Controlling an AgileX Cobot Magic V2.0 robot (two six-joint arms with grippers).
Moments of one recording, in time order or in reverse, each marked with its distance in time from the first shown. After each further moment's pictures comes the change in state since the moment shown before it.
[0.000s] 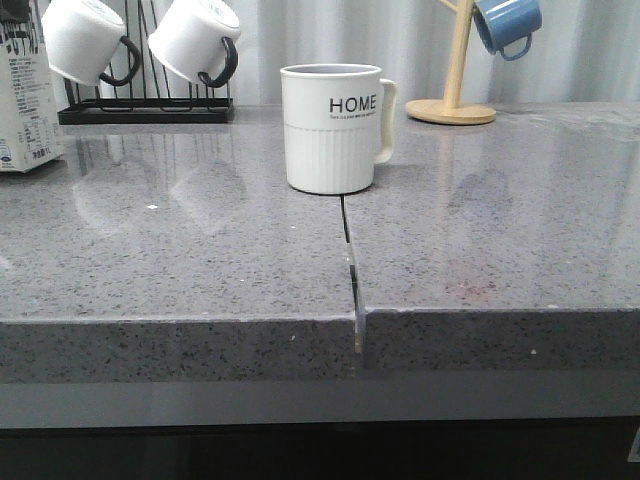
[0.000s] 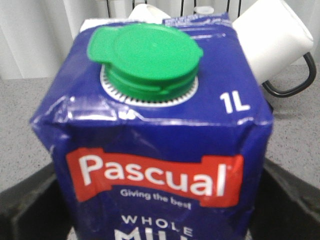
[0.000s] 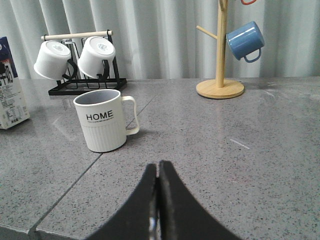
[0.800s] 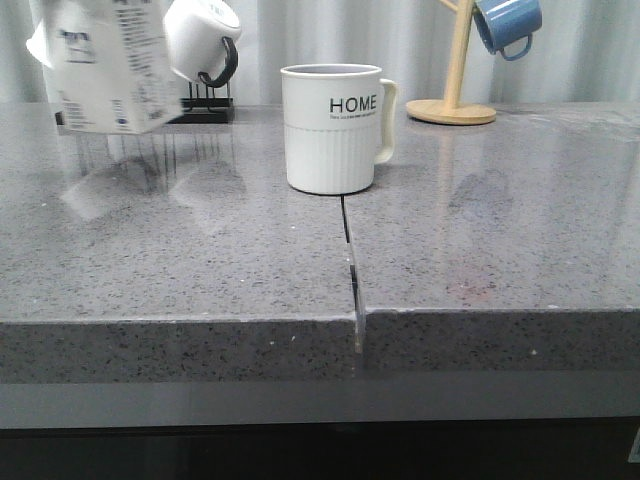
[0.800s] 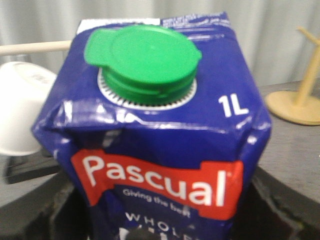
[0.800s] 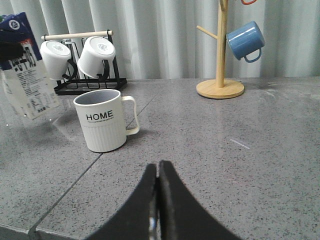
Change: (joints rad) left arm -0.269 -0.059 -0.001 -0.035 -0.050 0.000; right arm 0.000 0.000 0.000 0.000 0.000 0.000
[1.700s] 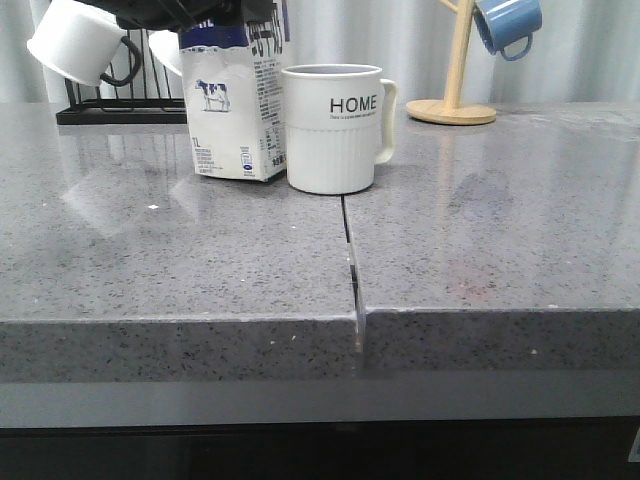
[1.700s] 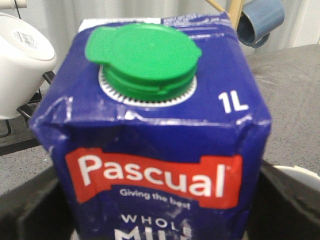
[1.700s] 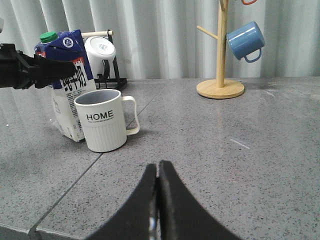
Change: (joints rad) left arm -0.192 0.182 -0.094 -0.049 -0.039 0.000; right arm 0.000 0.000 0.000 0.000 0.000 0.000
